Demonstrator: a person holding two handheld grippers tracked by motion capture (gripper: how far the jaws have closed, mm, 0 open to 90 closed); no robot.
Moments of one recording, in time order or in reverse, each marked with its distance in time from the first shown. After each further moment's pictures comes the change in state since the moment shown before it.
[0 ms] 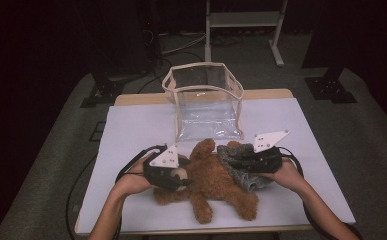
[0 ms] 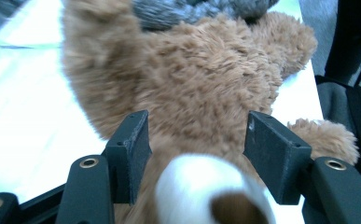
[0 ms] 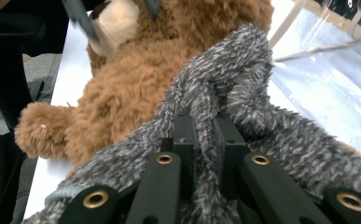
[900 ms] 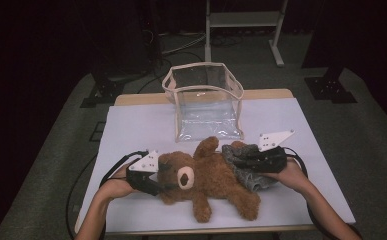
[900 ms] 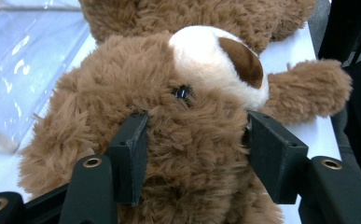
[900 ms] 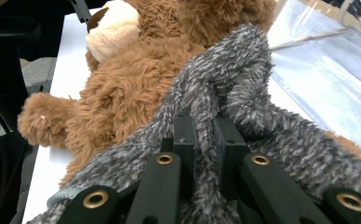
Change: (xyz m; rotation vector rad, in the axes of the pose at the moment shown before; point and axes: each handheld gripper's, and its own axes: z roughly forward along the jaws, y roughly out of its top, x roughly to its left) left arm 0.006 -0.044 -0.002 0.008 -0.039 -0.025; right arm -0.004 -0.008 -0.011 0.006 -0.015 0.035
